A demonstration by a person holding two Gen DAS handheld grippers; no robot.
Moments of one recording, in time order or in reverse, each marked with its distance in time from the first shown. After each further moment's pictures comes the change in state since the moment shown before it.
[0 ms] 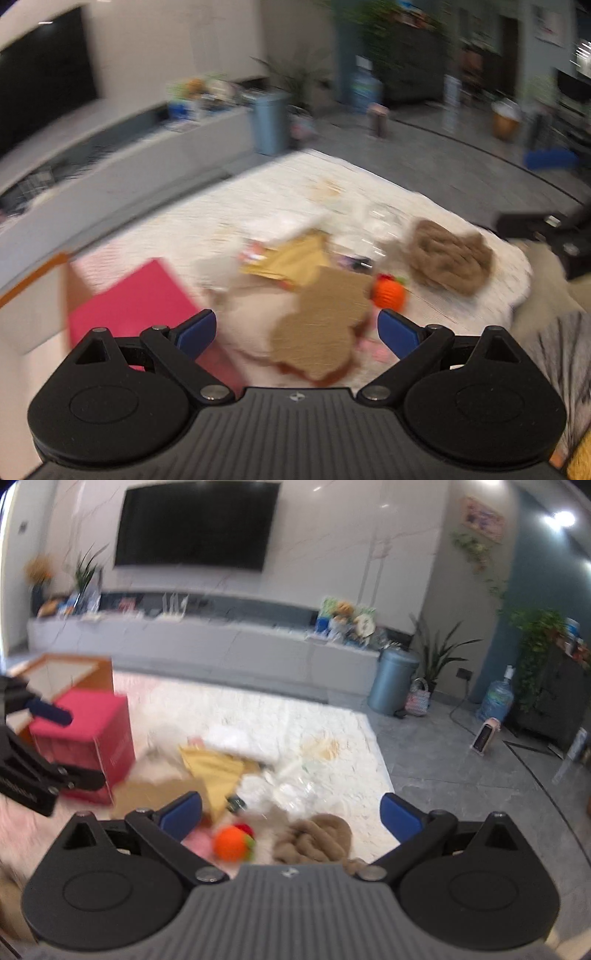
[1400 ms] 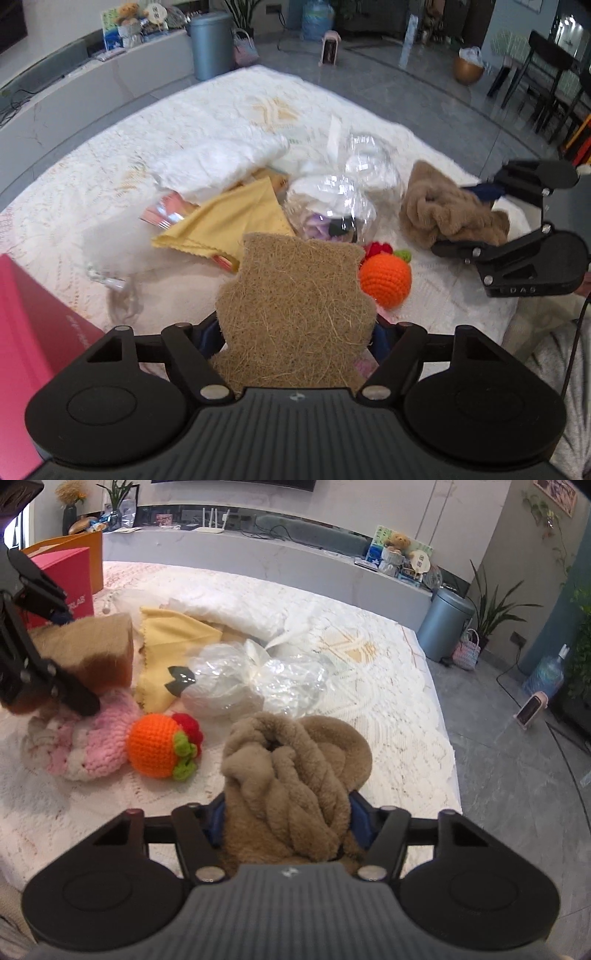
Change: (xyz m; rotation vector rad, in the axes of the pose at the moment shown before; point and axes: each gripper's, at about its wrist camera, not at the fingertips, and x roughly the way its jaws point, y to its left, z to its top) left arm 0.113 0.011 0.015 -0.015 0.242 -0.181; right arm 0.148 -0.027 -0.071 -0.131 0.211 0.116
